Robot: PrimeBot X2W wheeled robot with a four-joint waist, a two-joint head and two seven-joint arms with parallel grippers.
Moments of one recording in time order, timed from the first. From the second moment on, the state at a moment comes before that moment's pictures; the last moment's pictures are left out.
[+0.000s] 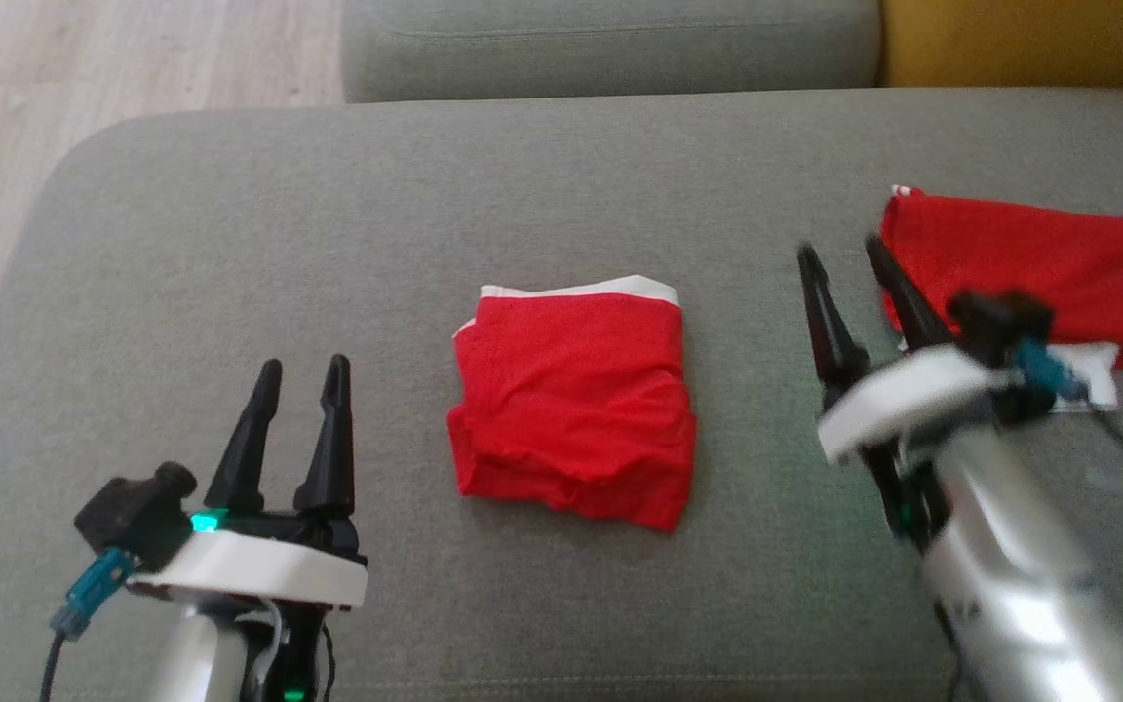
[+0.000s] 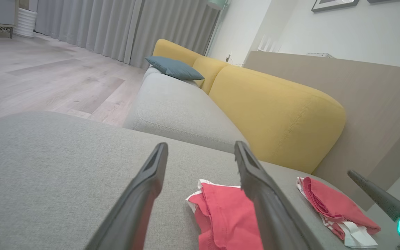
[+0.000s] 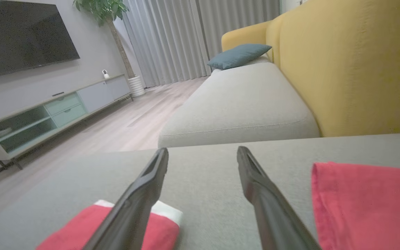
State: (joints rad) left arm -0.05 0.05 -0.15 0.11 -0.43 -0.12 -0.25; right arm -0.52 -0.13 0.33 0.72 0.44 0.13 -0.25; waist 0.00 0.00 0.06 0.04
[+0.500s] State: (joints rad) left arm -0.04 0.05 -0.14 0.11 -0.43 -0.12 -0.25; right arm -0.14 -0.06 0.10 0.34 0.14 0.13 -0.25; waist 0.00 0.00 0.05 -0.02
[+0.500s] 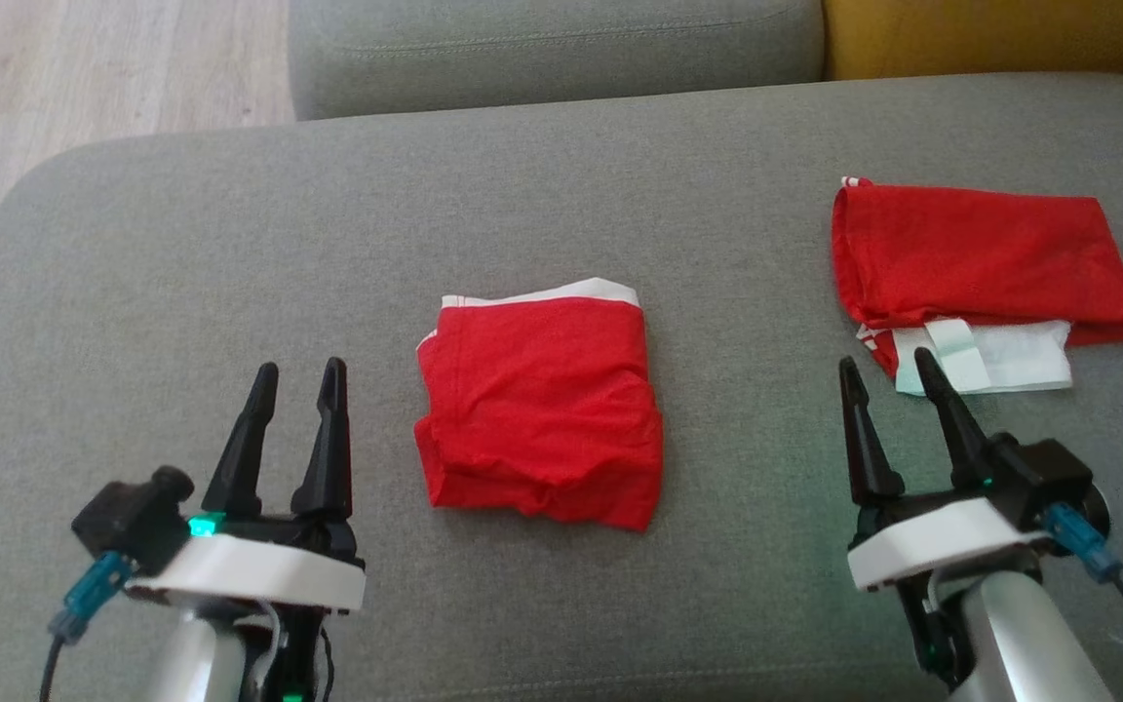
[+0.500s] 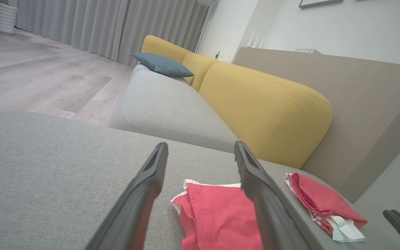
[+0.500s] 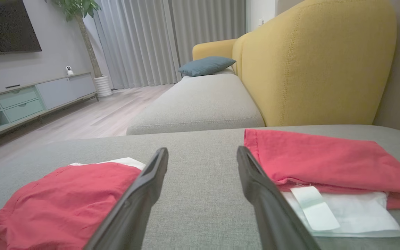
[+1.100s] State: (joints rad) left arm -0.03 0.05 -0.16 0.13 -0.42 -0.12 -0.25; right arm -0.12 -0.05 0.18 0.32 0.20 0.13 -0.21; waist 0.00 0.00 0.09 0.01
